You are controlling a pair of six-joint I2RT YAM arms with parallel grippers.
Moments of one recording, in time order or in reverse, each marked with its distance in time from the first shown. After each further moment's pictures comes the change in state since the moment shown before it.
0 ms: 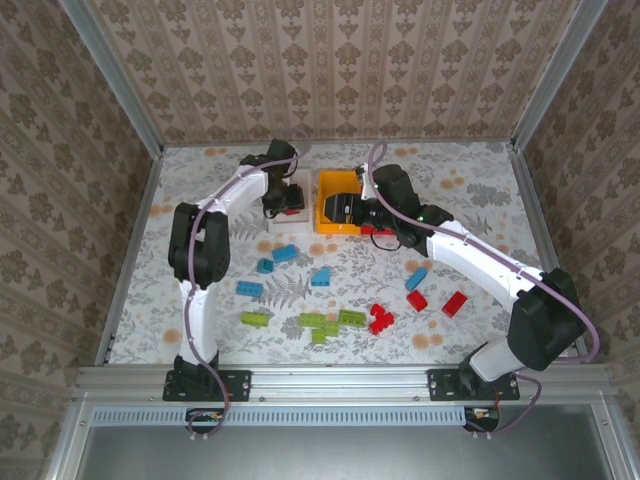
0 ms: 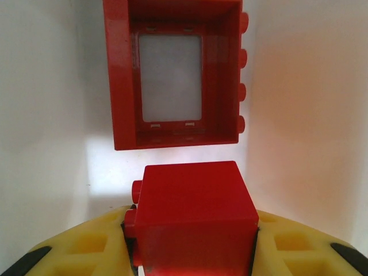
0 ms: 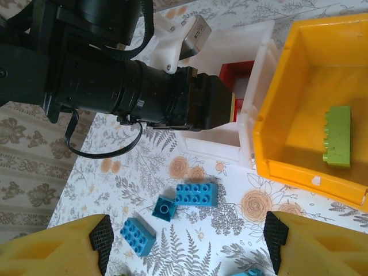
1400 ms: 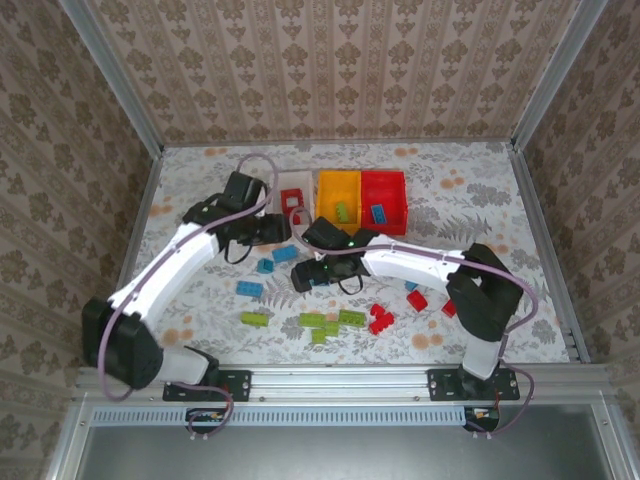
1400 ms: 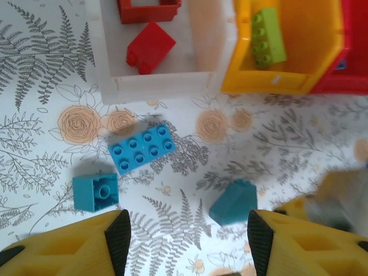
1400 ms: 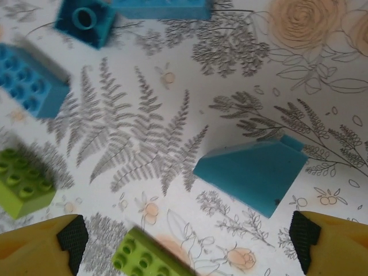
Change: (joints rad) left arm -0.077 -0.843 -0.640 0.072 0.051 0.004; right arm 0.306 0.333 0.129 -0.367 0.162 -0.036
